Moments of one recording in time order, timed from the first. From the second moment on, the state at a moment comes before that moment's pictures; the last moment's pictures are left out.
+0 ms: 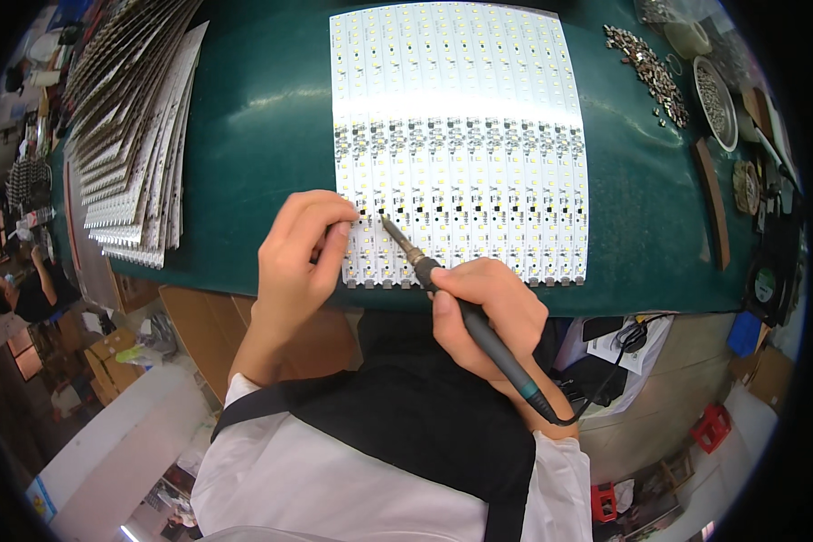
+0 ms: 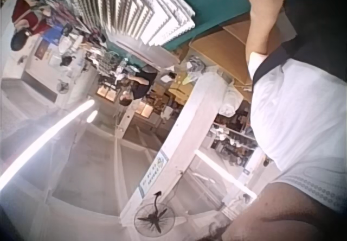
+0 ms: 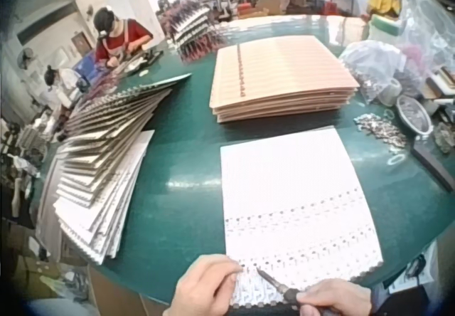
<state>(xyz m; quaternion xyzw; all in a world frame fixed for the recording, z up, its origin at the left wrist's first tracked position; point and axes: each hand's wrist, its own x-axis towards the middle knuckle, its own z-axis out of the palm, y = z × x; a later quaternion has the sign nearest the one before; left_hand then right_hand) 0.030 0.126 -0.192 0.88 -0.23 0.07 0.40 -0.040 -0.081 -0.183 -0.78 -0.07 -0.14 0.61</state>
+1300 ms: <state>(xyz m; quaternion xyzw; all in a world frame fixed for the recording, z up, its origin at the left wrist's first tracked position) 0.035 0.108 -0.193 0.89 -0.28 0.09 0.33 -0.038 -0.087 -0.185 -0.78 -0.08 -0.14 0.61</state>
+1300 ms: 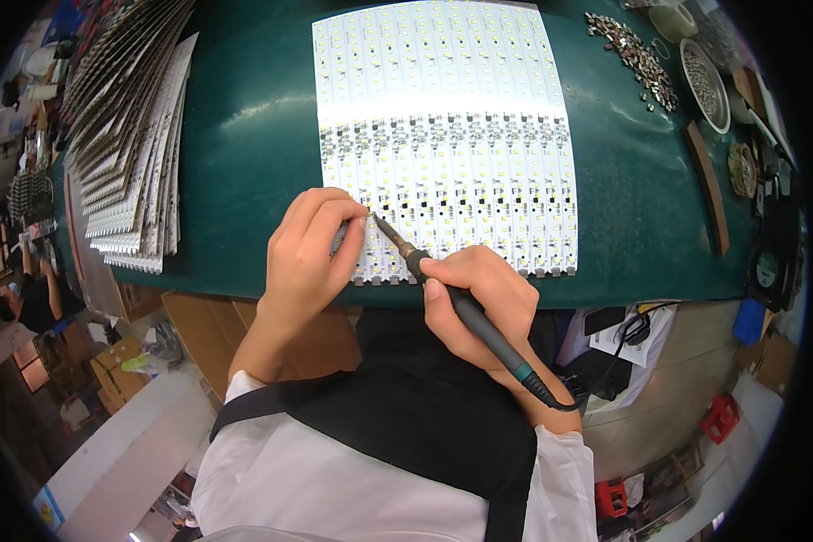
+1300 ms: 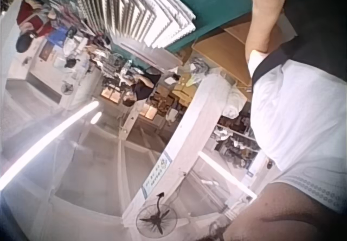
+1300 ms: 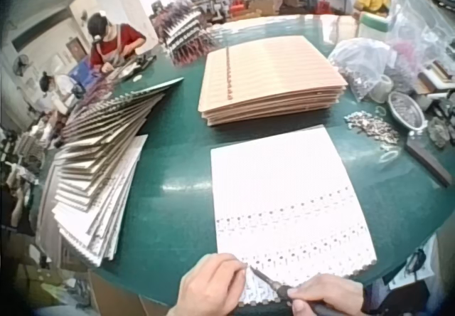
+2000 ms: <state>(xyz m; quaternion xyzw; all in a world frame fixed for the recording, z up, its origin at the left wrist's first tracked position) 0.032 0.097 -0.193 0.88 -0.27 0.02 0.39 -0.043 -0.099 -0.185 -0.78 -0.06 -0.15 0.61</state>
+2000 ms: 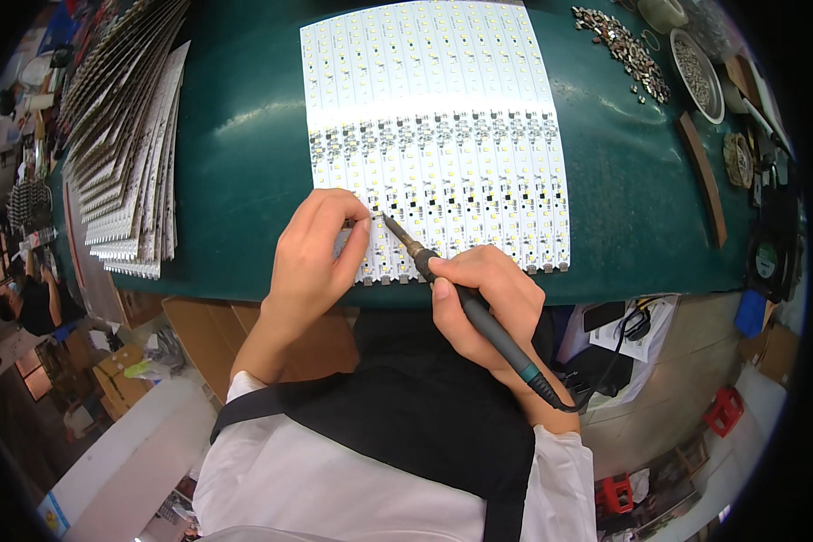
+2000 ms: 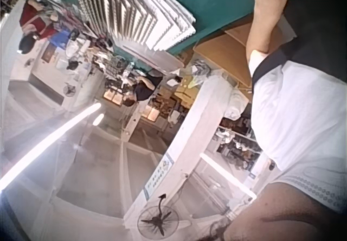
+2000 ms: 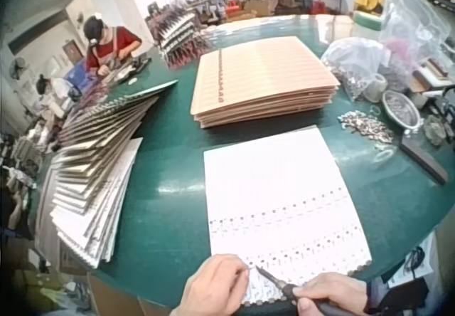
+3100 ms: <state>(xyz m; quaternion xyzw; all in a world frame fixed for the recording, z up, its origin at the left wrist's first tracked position) 0.031 0.078 -0.192 0.89 -0.27 0.01 0.38 -0.047 -0.112 -0.187 -0.78 -0.05 -0.17 0.60</state>
